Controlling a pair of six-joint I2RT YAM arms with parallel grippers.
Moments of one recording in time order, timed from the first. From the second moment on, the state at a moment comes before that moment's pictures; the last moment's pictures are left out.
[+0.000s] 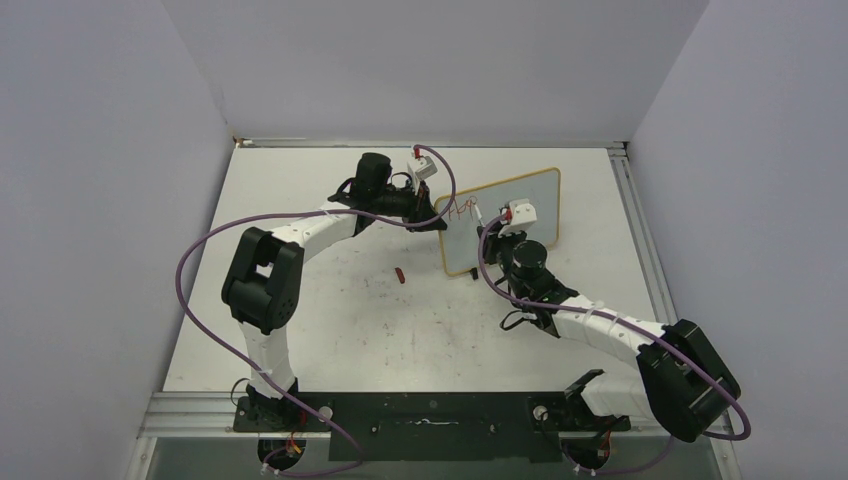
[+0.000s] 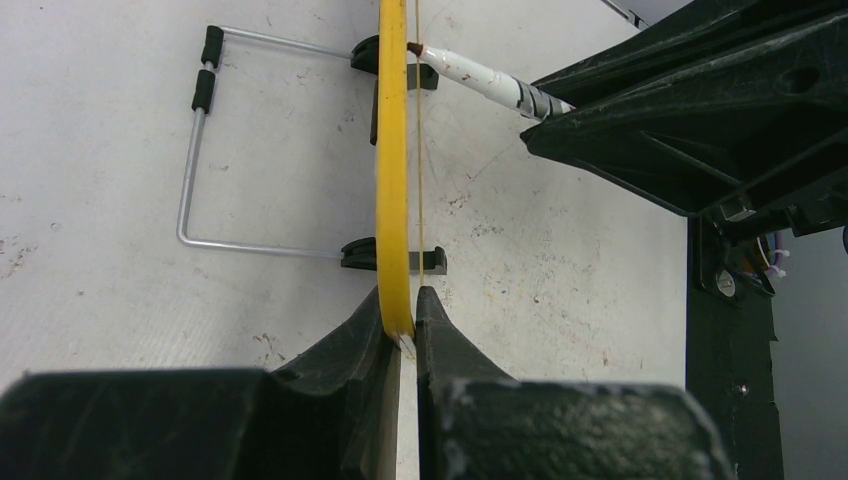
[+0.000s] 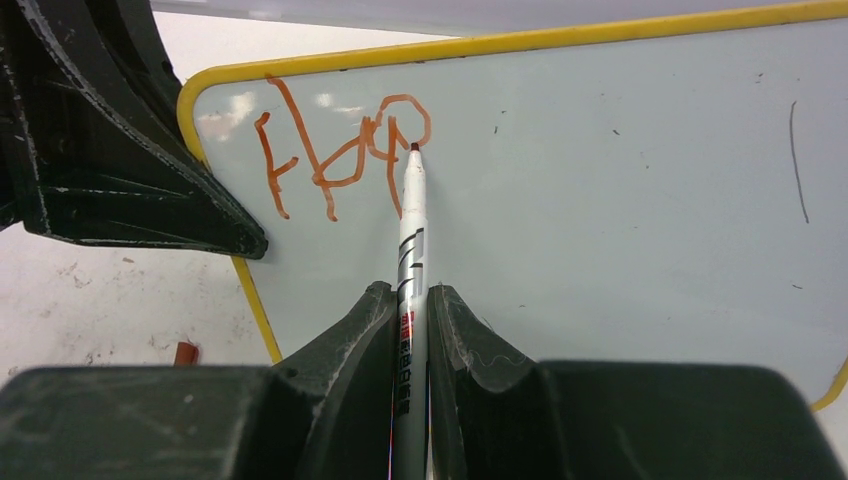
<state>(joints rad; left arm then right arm) -0.47 1.92 1.36 0.02 0.90 -0.04 0.61 1.25 0.51 0.61 0.28 0.15</state>
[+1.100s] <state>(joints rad) -0.47 1.92 1.36 0.02 0.90 -0.04 0.61 1.22 0.49 0.60 0.31 0.12</state>
